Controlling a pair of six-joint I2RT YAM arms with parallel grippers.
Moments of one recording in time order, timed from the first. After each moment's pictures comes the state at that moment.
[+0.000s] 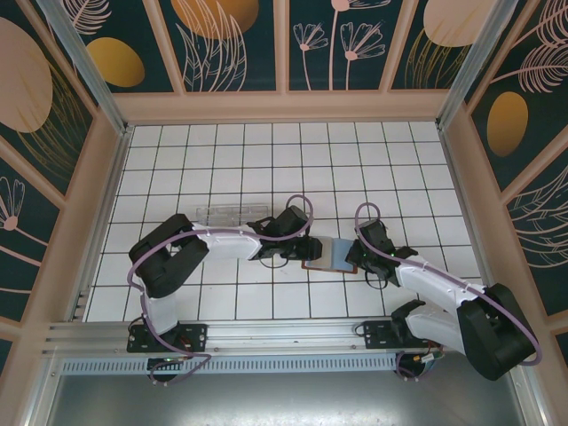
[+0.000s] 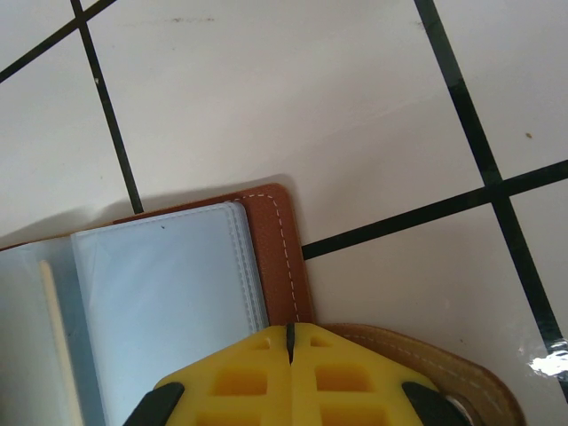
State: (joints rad) left arm -0.95 1.87 1.00 -0.01 0.26 -0.84; right arm 0.52 1.10 0.37 -0.30 0.08 0.84
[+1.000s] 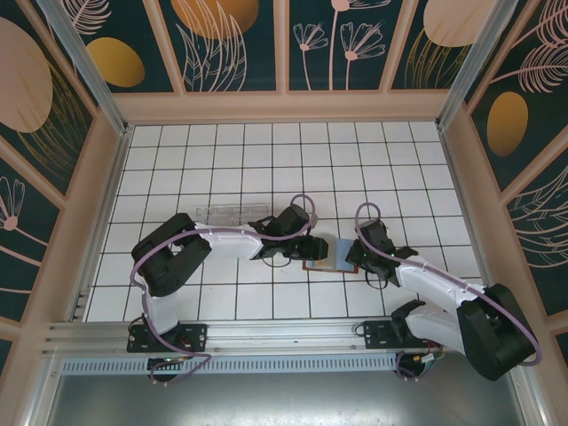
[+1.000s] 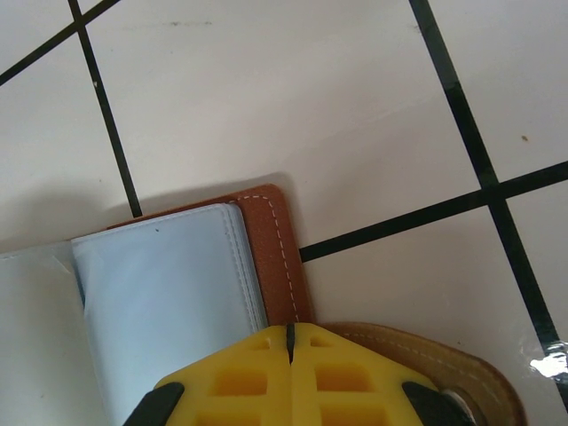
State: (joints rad) left arm -0.95 1.89 1.01 0.04 0.34 -0.85; right arm 0.51 1.10 0.36 -0.29 0.08 0.84
